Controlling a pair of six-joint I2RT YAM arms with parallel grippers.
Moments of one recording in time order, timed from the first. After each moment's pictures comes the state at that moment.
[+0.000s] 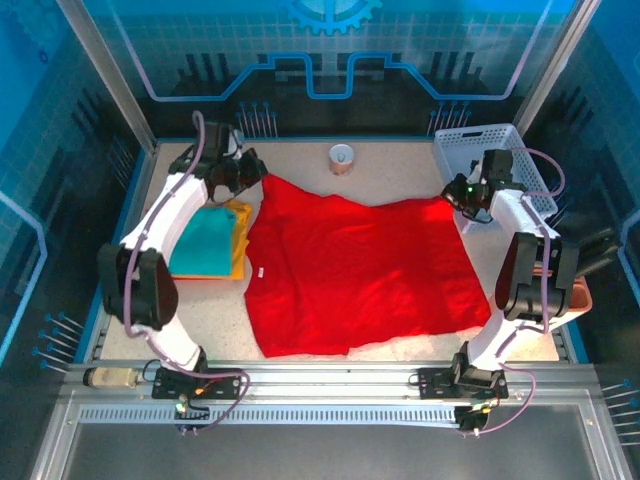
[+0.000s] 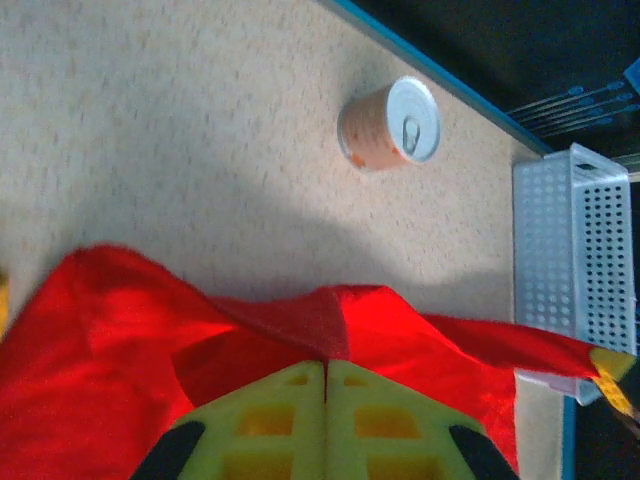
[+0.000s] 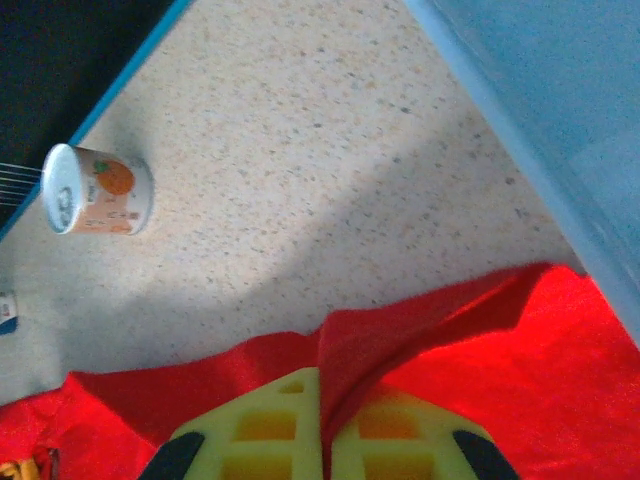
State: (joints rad) left arm -0.11 1.67 1.47 -0.58 0.38 -0.70; right arm -0.18 1.74 1.26 -0.47 -0.39 0.51
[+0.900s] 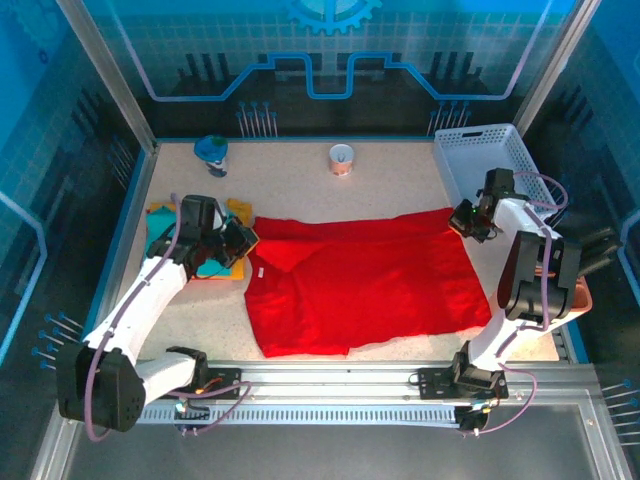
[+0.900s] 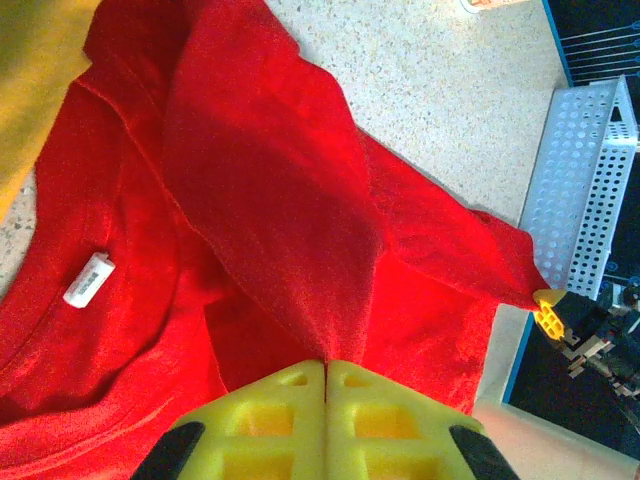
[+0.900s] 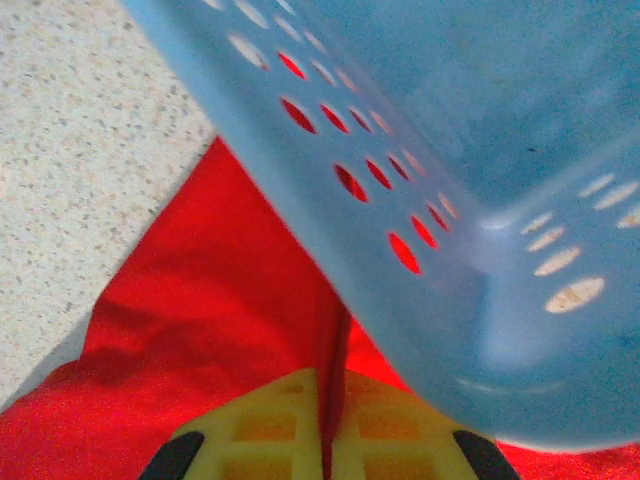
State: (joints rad) left arm -0.14 1.13 0.84 -0.55 0.41 -0.94; right arm -0.23 1.74 1.17 -0.62 -0.28 0.49
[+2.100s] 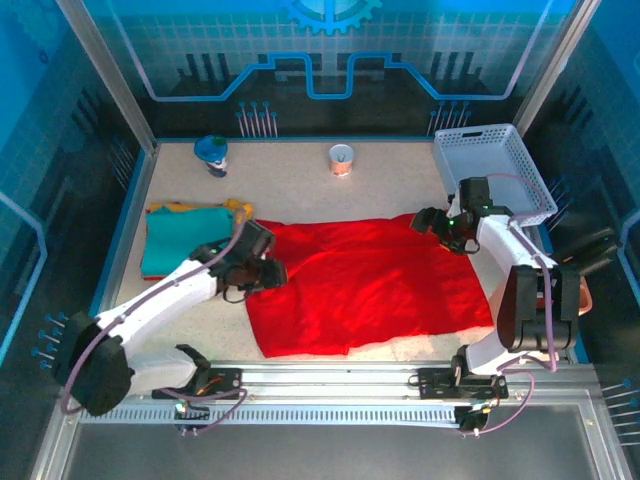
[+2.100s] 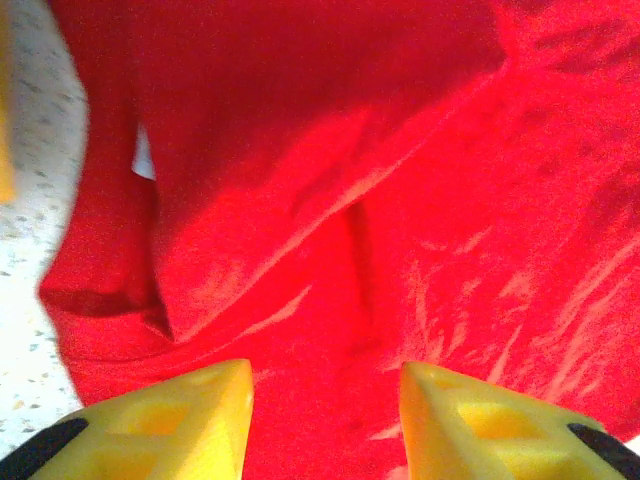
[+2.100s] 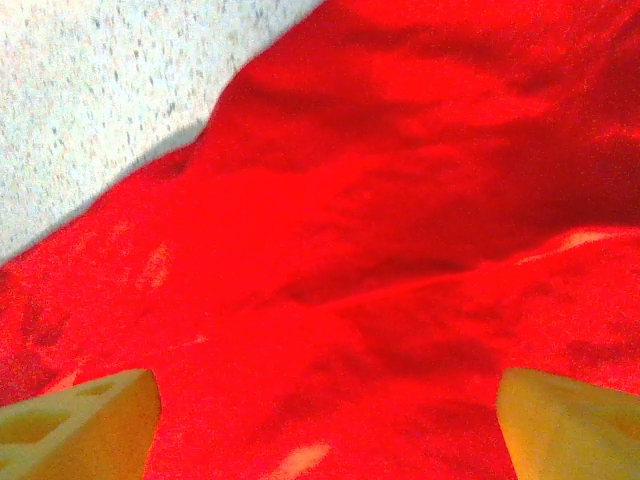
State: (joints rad) left arm -0.61 1.28 0.84 -0.74 0.04 -0.76; right arm -0.04 1.50 0.98 -0.61 -0.32 0.46
